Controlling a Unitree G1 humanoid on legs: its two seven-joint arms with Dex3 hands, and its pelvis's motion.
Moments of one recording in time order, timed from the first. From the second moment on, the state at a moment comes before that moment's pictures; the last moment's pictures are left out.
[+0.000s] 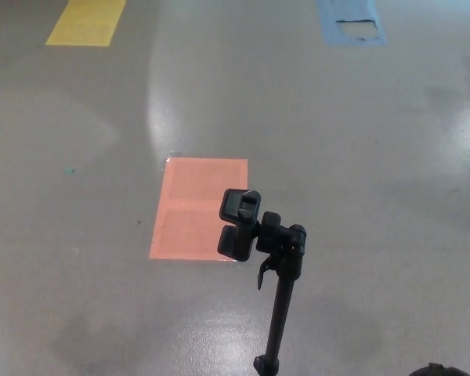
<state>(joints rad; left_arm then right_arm) -0.24 0.54 0.20 1.33 0.38 -0.36 -0.08 -0.38 -0.33 0.25 1.21 -0.34 -0.03 0.13</state>
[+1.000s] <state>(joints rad) -0.17 0.59 0.07 1.31 0.33 -0.37 -0.11 -0.37 -0.31 0.26 1.20 -0.35 -0.04 0.12</state>
